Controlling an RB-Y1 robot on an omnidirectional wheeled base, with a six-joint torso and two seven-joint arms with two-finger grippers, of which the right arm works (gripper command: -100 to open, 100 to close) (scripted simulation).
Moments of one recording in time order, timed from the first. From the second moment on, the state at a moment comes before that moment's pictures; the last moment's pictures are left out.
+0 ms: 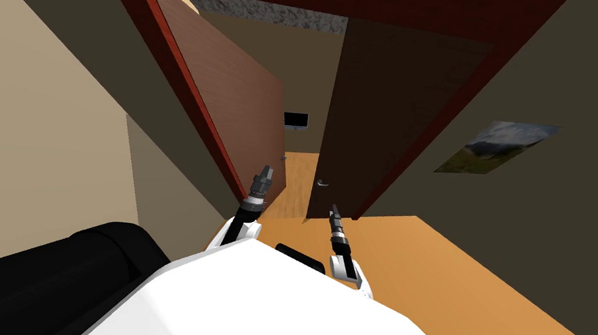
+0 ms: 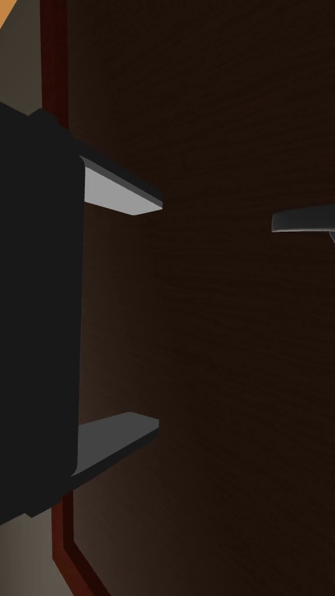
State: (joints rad) arm 0.07 -0.05 0.16 -1.12 0.04 -0.66 0.04
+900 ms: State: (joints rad) arm -0.01 -0.02 0.17 -0.92 0.04 -0.71 0.02
